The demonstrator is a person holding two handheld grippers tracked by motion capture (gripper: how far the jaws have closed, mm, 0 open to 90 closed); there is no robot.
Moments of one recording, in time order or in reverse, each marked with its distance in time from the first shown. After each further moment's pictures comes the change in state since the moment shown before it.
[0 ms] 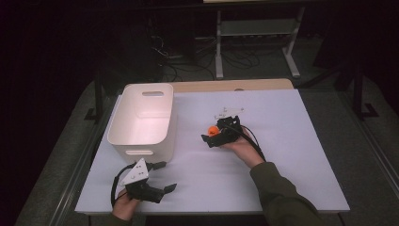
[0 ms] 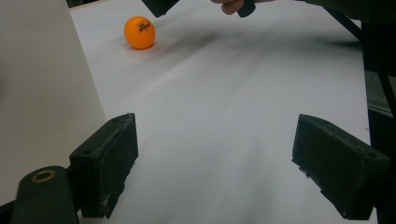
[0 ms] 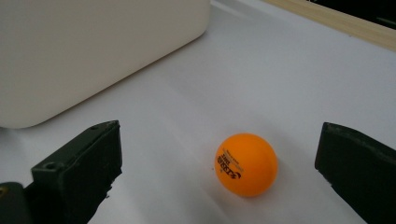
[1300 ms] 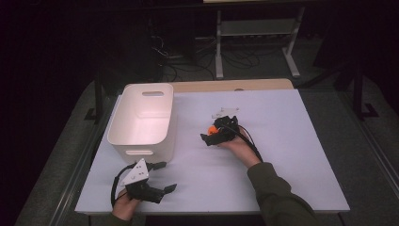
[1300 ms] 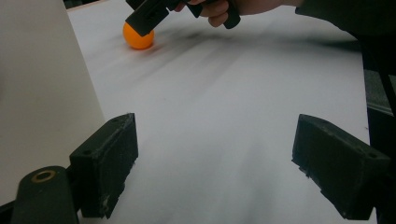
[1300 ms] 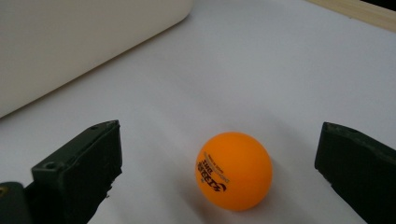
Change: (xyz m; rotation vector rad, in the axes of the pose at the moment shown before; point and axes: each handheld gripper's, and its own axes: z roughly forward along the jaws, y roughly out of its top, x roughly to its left) left arm 0.000 0.000 0.000 0.001 -0.001 0.006; right arm -0.008 -0.005 0.024 0.034 -0.035 0.014
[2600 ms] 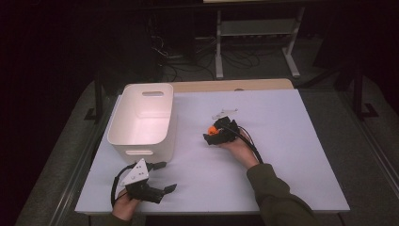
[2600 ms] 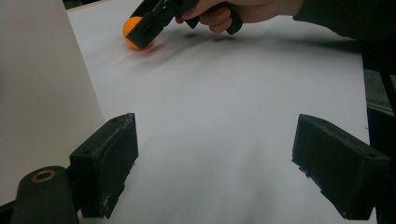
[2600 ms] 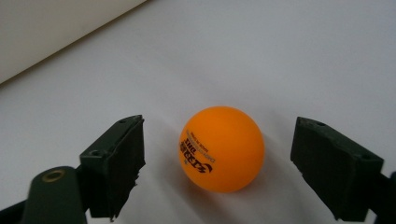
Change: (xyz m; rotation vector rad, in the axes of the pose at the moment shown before) left arm 0.000 0.000 0.000 0.000 0.001 0.001; right arm -0.002 -0.007 0.008 0.069 -0.047 0.044
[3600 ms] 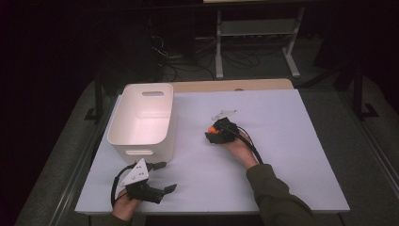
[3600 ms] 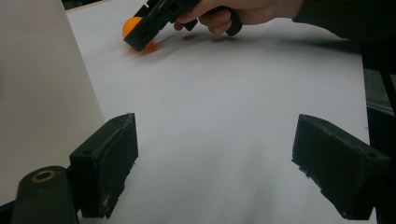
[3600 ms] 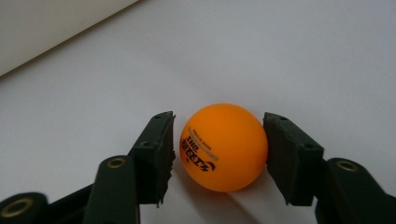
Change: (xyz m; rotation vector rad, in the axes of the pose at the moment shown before) left arm 0.000 0.000 0.000 0.000 -0.001 0.003; right arm 0.002 -0.001 0.001 0.006 -0.010 -0.016
